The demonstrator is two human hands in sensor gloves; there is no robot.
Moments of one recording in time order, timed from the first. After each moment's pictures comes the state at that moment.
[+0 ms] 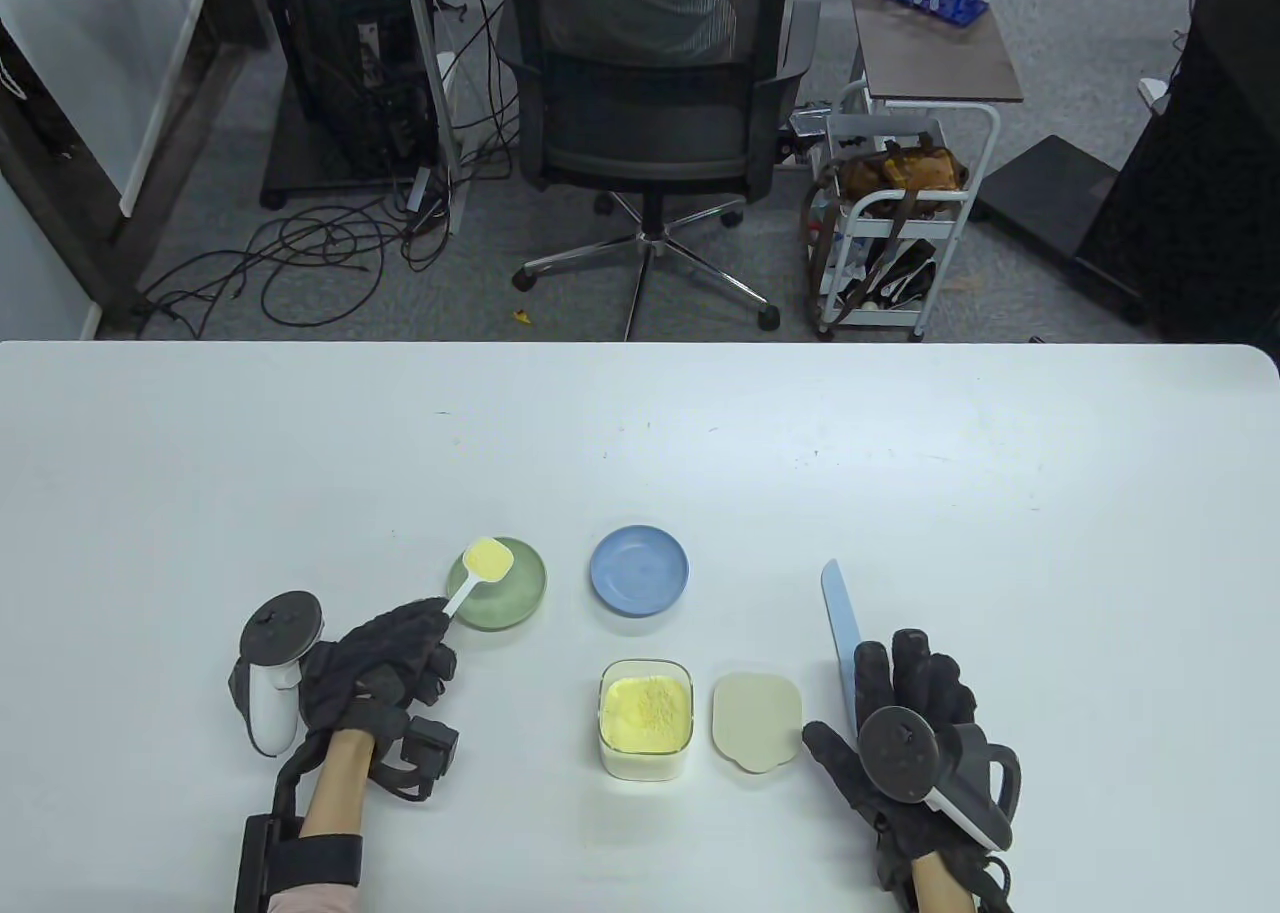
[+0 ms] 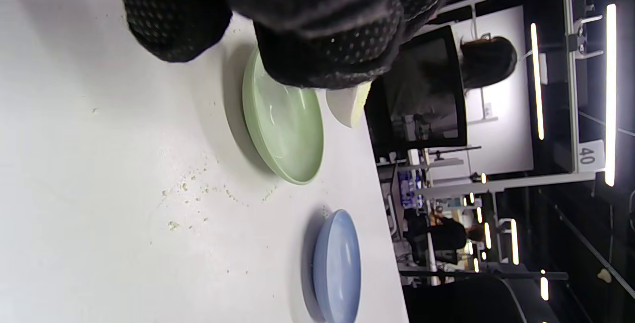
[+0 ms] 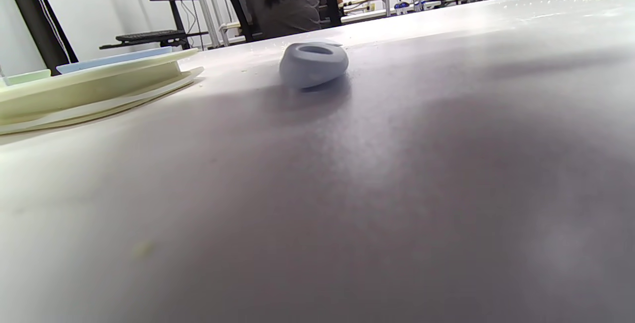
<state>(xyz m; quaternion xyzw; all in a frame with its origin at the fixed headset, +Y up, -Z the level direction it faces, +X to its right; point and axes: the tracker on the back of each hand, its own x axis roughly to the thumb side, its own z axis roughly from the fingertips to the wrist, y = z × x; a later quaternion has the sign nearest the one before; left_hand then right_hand) -0.286 -0.758 -0.290 -0.13 0.13 0.60 0.78 0.208 -0.771 -0.223 0.04 0.03 0.99 0.12</state>
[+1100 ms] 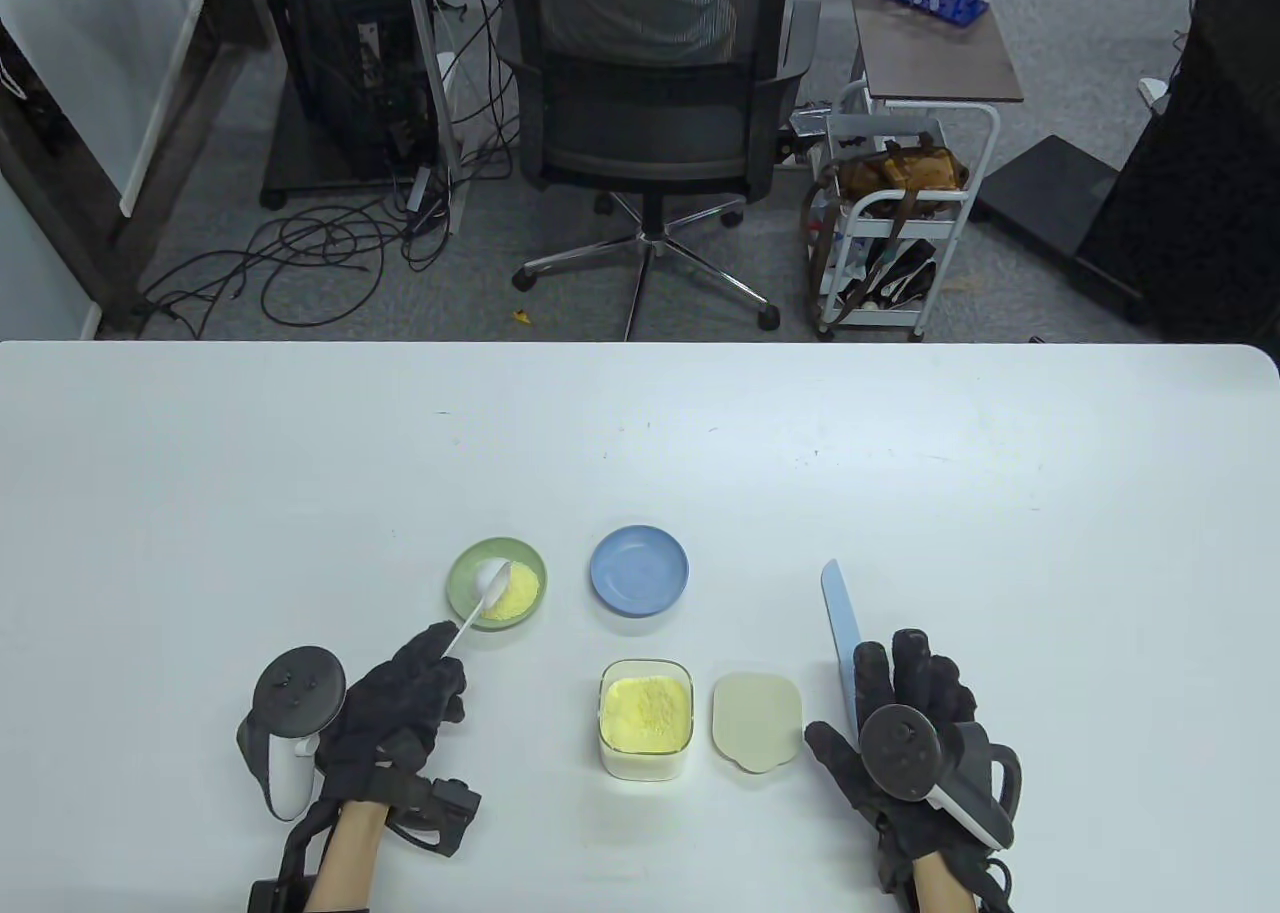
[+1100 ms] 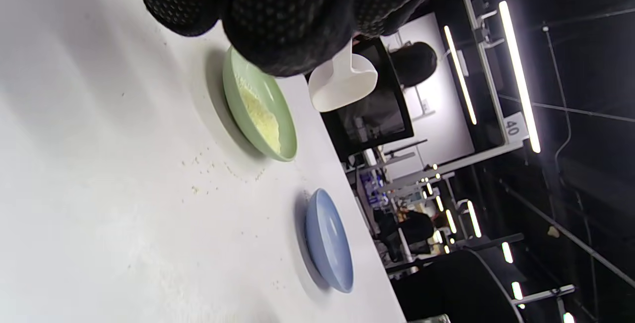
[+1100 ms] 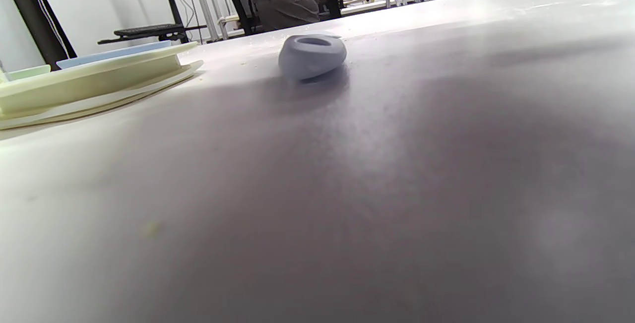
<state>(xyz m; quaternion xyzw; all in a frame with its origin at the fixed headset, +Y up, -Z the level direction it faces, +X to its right) -0.268 -0.757 -0.244 -0.04 0.06 0.56 0.82 0.208 -0.769 -0.223 0.04 0.04 0.99 0.12</state>
